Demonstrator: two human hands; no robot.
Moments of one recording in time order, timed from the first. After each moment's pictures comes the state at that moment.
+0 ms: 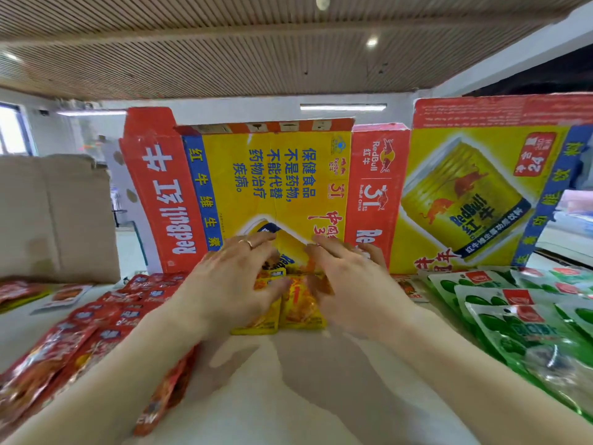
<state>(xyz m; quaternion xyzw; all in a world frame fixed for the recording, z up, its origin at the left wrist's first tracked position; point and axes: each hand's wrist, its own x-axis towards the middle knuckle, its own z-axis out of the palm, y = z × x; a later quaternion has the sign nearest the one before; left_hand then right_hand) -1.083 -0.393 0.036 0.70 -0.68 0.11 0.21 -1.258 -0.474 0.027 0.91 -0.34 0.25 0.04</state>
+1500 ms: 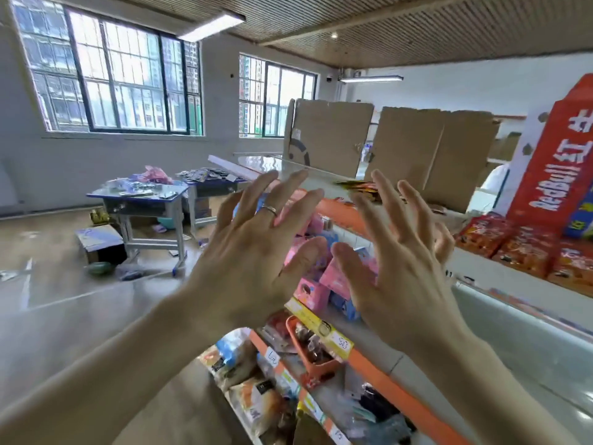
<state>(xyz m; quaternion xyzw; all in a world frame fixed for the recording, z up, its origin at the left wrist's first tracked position) -0.998 0.145 -0.020 0.85 -0.39 0.33 0.16 -1.075 -0.033 -0.024 0.92 0.00 0.39 -0.08</state>
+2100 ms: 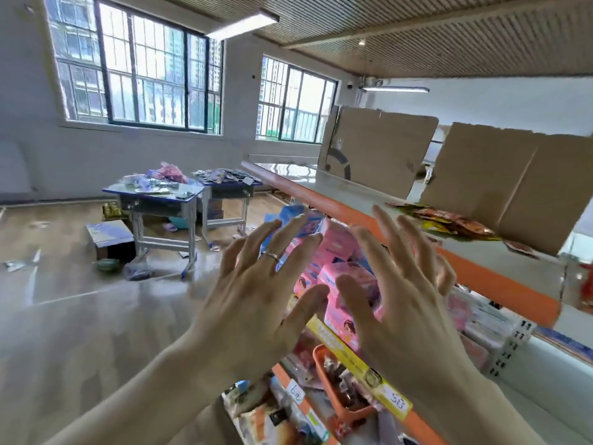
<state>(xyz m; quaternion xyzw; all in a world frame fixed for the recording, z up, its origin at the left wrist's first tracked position) -0.875 0.221 -0.068 0.87 -0.36 0.30 0.18 -0.945 0.043 -0.044 0.93 0.03 0.35 -0.09</state>
